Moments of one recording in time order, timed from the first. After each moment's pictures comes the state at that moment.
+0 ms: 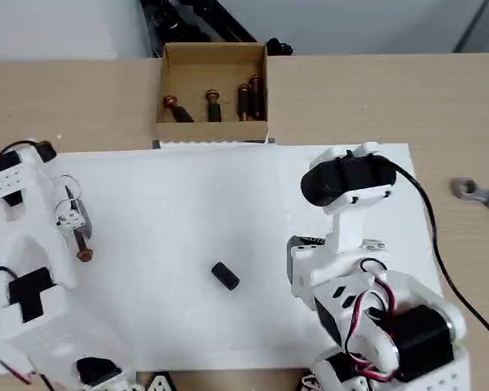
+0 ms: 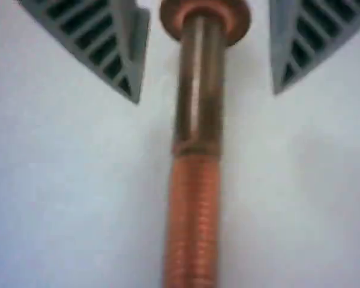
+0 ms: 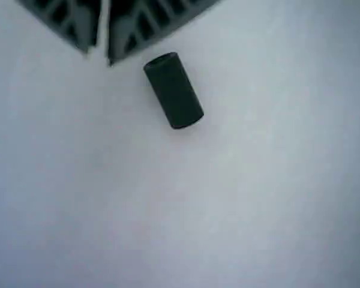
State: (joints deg) left arm -30.2 15.6 6.0 87.2 6.3; right arm -26.4 -61.7 23.5 94.5 -16.7
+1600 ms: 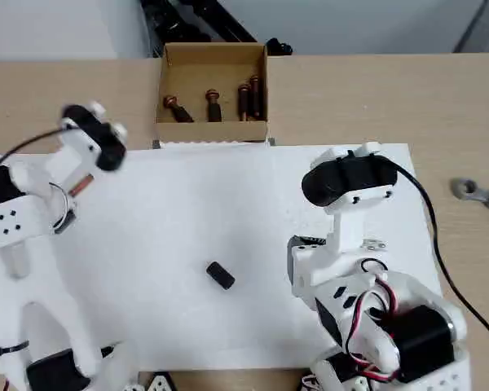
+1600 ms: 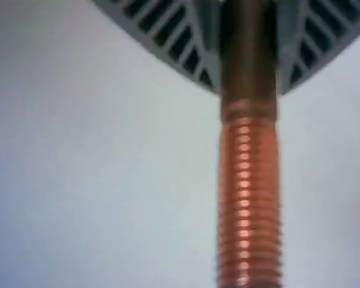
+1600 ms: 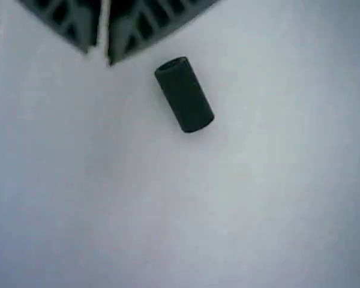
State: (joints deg) left arm -25.2 -18.5 9.4 95.7 -63.9; right arm -26.3 -61.9 23.5 94.5 -16.7
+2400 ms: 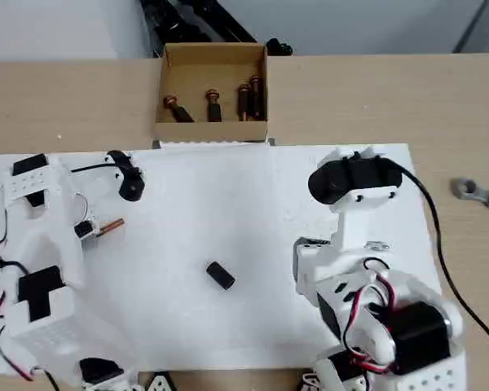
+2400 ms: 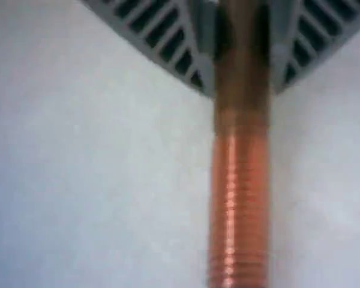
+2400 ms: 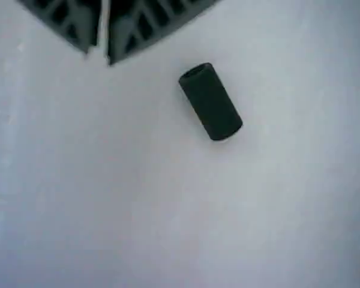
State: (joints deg) left arm -25.3 14.4 11.7 83.6 -70.8; right arm -23.2 -61.9 26.7 94.5 -16.7
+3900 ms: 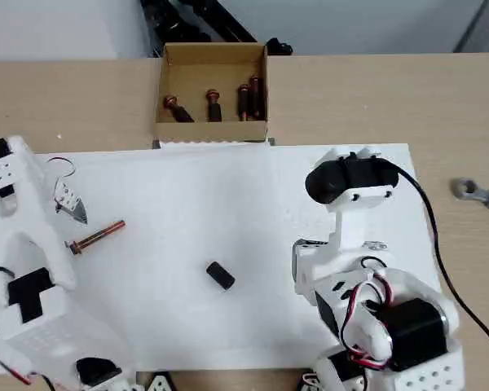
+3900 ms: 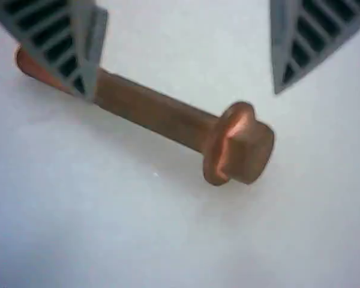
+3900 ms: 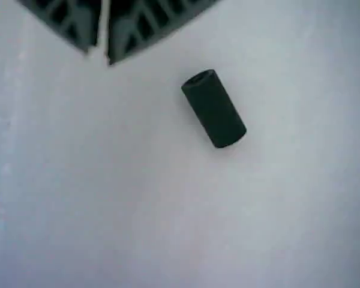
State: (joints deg) left arm -30.6 14.8 -2.5 98.8 45.9; right arm -23.3 -61.9 27.2 94.5 -16.7
